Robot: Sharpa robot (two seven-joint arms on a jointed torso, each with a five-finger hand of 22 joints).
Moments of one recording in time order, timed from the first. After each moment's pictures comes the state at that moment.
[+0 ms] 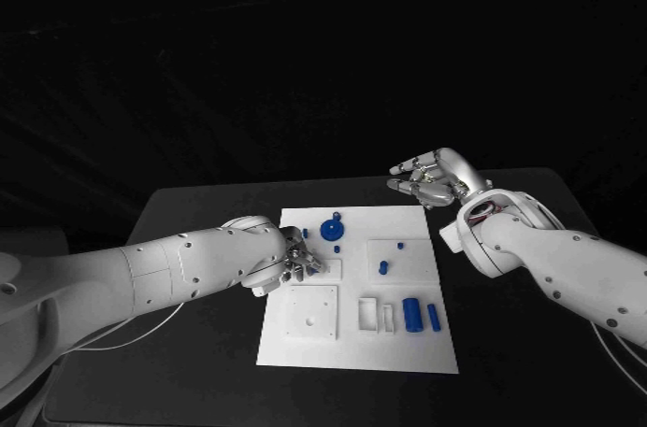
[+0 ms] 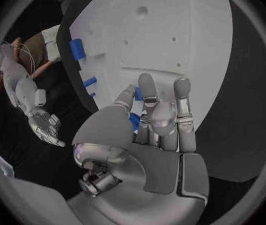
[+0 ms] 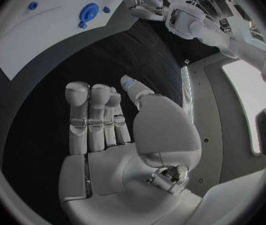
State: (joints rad) left arm 1.26 -0.50 -0.24 1.16 -0.90 -0.09 -0.50; left_hand 1.08 0.14 0.10 -0.09 0.25 1.21 0.03 0.07 1.10 1.47 -0.08 0.64 0.22 1.43 -0.13 1.31 0.78 0.04 1.25 -0.13 0.55 1.31; right arm 1.03 -0.73 0.27 1.40 -1.18 -0.52 0.00; right_hand 1.24 -0.13 0.34 -0.05 0.24 1.12 0.09 0.06 0.07 1.18 -0.01 0.93 1.02 1.41 -0.07 0.85 0.90 0.06 1.44 -0.09 0.67 1.31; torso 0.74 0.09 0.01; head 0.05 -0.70
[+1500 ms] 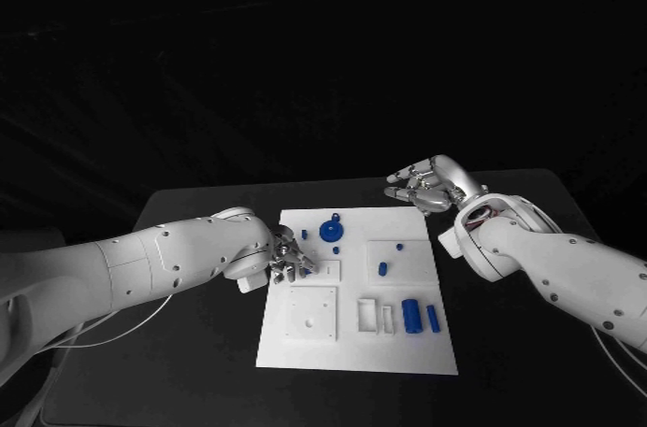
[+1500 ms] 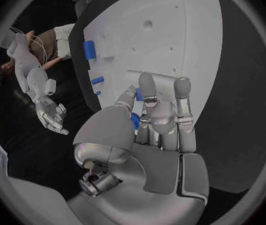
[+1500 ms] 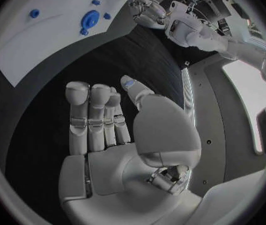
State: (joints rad) left arm 1.29 -0.56 -0.24 1.17 -0.79 0.04 -0.44; left_hand 1.10 0.15 0.09 -0.09 0.22 1.22 0.04 0.07 1.10 1.47 -0.07 0.63 0.22 1.43 -0.13 1.30 0.76 0.04 1.26 -0.13 0.53 1.31; right arm 1.02 -0.73 0.27 1.39 -1.18 -0.47 -0.01; right_hand 1.24 -0.12 0.33 -0.08 0.25 1.12 0.09 0.06 0.07 1.17 -0.01 0.93 1.02 1.40 -0.07 0.85 0.90 0.06 1.44 -0.09 0.65 1.31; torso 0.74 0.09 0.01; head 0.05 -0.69
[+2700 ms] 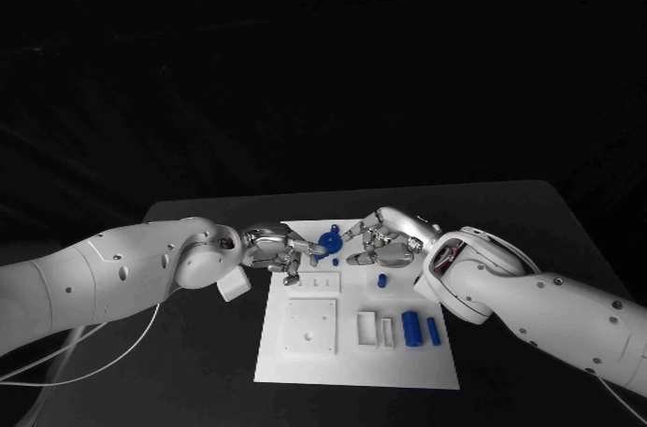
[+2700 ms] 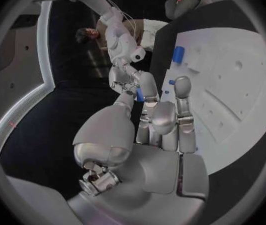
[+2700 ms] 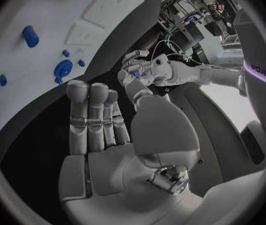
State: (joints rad) left arm 1.29 -0.71 -0.22 1.21 -0.28 0.38 0.09; left_hand 1.10 0.15 0.08 -0.10 0.38 1.23 0.04 0.07 1.10 1.47 -0.07 0.62 0.21 1.43 -0.13 1.29 0.80 0.04 1.27 -0.13 0.51 1.31; right arm 0.99 -0.70 0.20 1.50 -1.35 -0.27 0.02; right_hand 1.27 -0.10 0.21 -0.22 0.26 1.04 0.12 0.06 0.06 1.13 0.01 0.89 0.97 1.38 -0.06 0.85 0.89 0.07 1.41 -0.08 0.61 1.31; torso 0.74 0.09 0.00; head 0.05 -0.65
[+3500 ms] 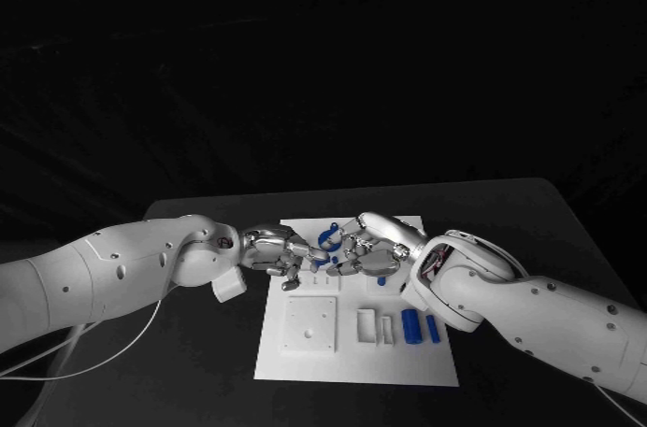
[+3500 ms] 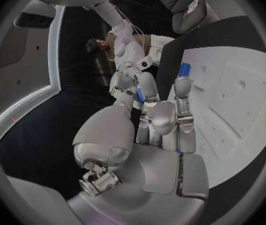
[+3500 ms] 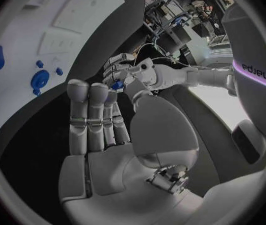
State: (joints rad) left arm 1.29 -0.72 -0.21 1.22 -0.30 0.50 0.11; left_hand 1.09 0.15 0.08 -0.10 0.39 1.23 0.05 0.06 1.10 1.47 -0.07 0.63 0.21 1.43 -0.13 1.29 0.81 0.04 1.27 -0.13 0.51 1.31; right arm 0.99 -0.69 0.19 1.58 -1.35 -0.26 0.06; right_hand 1.28 -0.08 0.13 -0.21 0.29 1.03 0.12 0.06 0.06 1.13 0.01 0.89 0.96 1.37 -0.06 0.85 0.88 0.07 1.41 -0.08 0.60 1.31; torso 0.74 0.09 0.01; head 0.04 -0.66
